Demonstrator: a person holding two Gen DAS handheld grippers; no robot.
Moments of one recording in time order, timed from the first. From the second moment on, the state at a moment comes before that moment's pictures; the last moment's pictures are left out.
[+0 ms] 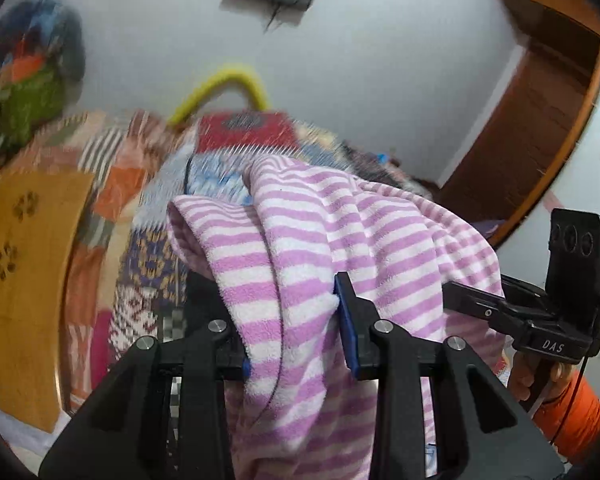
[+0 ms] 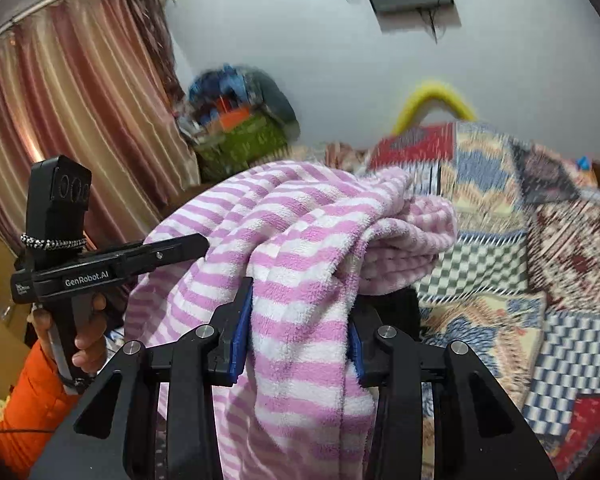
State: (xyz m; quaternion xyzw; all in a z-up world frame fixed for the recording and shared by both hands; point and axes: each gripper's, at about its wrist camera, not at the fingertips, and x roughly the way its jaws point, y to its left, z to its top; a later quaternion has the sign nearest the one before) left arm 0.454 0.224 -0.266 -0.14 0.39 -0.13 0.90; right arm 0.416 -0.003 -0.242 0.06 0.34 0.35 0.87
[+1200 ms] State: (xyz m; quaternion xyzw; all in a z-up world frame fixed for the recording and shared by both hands) left arm 0.499 0.228 -0.375 -0.05 0.49 0.03 0.87; right arm 0.471 0.010 -0.344 -0.04 0.43 0.26 0.87
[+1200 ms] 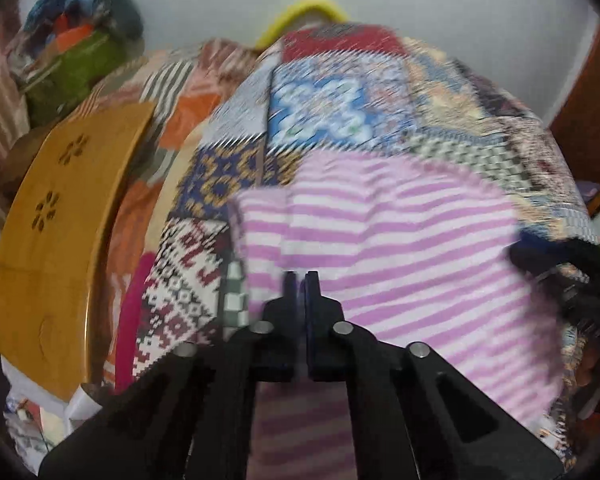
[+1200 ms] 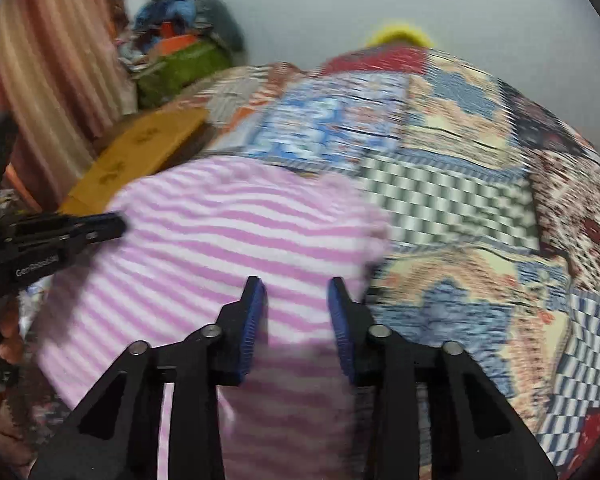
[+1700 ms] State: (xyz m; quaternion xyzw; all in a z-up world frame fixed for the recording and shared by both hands) left arm 0.390 0.216 -0.257 -0.08 0.37 0.02 0.93; right arm 0.380 -0.076 -0.231 0.00 0.30 0.25 0.92
